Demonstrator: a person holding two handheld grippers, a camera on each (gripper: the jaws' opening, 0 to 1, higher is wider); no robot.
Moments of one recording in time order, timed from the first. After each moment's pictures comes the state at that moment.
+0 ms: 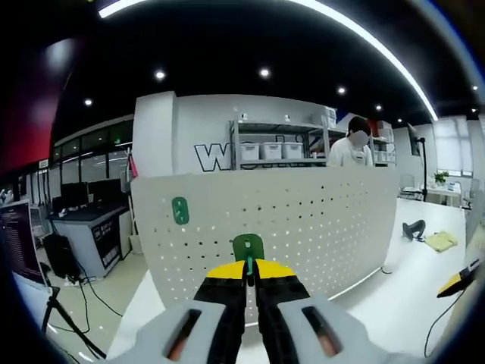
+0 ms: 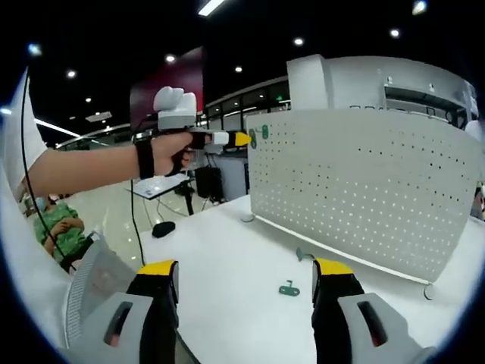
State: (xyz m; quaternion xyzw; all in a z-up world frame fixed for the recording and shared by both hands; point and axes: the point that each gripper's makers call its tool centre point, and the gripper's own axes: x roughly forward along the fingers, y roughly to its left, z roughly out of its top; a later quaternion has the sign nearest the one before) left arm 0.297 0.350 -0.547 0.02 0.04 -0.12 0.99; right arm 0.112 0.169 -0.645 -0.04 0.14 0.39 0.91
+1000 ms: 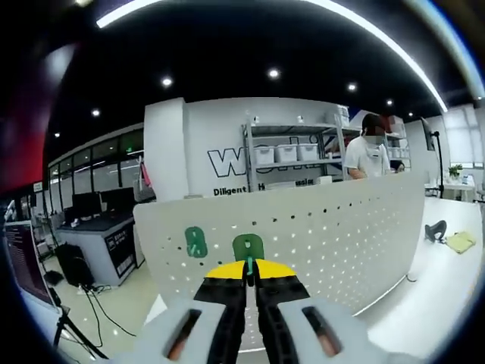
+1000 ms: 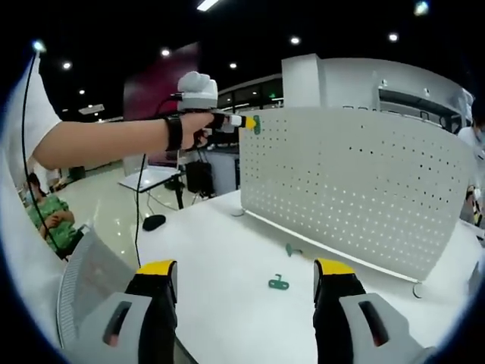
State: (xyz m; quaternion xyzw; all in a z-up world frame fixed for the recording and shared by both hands) left arm 0.355 0.366 -0.524 0.04 0.03 -0.07 1.00; right arm 0.111 0.161 -0.650 -0.06 0.15 0.37 0.91
